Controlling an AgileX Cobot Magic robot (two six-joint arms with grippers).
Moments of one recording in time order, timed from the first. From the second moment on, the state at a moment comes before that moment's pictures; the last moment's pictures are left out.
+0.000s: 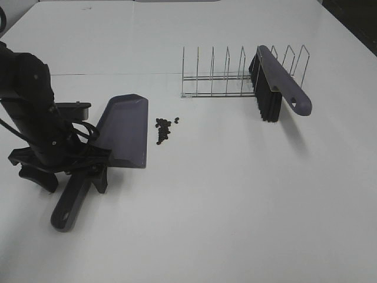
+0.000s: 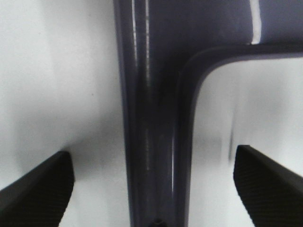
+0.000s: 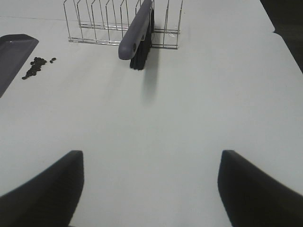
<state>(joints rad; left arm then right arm) -0.33 2.04 -1.11 -0.15 0.71 -0.13 -0.07 0.00 -0.51 0.14 1.08 -0.14</state>
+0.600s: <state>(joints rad) -0.33 2.05 -1.12 -0.15 0.70 -0.15 -0.07 0.00 -0.51 0.14 1.08 -0.14</state>
